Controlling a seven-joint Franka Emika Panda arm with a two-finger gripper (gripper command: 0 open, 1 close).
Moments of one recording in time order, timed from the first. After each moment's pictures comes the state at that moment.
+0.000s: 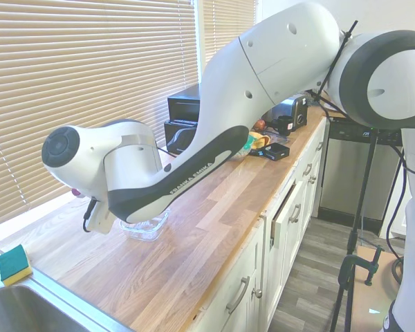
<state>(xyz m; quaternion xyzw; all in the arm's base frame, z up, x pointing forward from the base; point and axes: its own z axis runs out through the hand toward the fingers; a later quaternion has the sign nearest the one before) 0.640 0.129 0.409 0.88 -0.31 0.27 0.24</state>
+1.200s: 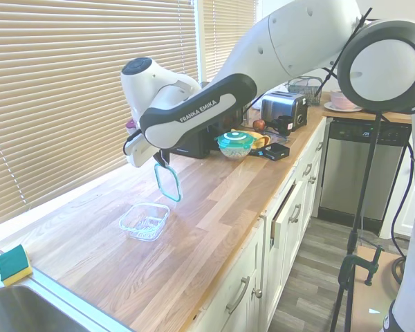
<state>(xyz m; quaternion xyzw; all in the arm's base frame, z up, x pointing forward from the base) 0.649 -0.095 0.463 0.84 -0.50 0.17 0.07</state>
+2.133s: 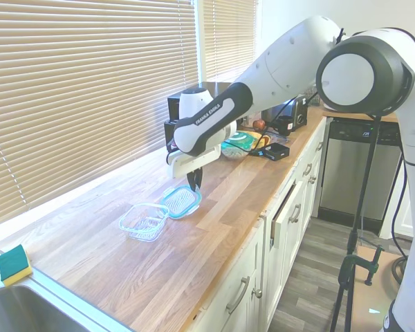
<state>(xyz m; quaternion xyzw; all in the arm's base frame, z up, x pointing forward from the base) 0.611 -0.185 0.352 0.84 -0.53 0.10 0.03</state>
